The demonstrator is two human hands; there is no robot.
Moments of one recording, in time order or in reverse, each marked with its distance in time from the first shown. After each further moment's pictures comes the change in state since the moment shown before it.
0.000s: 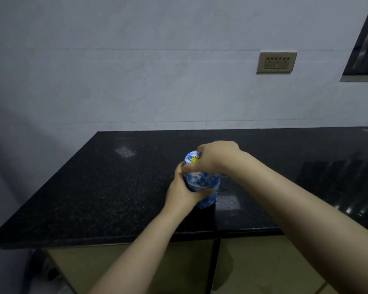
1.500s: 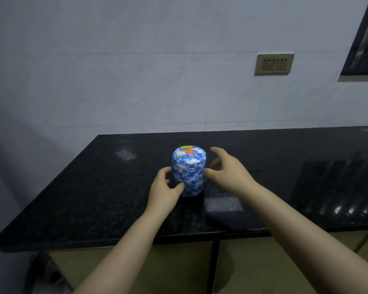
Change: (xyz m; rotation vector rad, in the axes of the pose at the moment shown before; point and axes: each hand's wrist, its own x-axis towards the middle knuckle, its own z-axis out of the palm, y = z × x) left_hand 0.012 -0.016 -0.027 0.086 0.184 0.042; right_hand -0.007 0.040 0.062 0.839 0.316 -0.065
